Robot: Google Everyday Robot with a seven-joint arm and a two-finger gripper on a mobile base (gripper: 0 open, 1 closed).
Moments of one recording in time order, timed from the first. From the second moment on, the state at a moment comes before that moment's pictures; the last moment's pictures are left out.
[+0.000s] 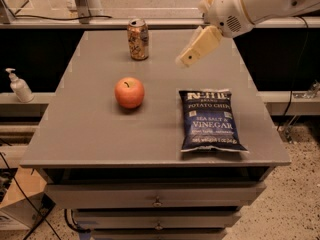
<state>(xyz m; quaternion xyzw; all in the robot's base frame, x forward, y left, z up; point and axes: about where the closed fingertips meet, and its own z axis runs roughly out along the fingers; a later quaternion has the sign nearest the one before) 0.614 -0.076 0.984 -0.56 0.70 0.15 0.42</state>
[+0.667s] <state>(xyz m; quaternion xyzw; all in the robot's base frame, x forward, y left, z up) 0.674 -0.020 0.970 -0.53 0.67 0.20 0.48</state>
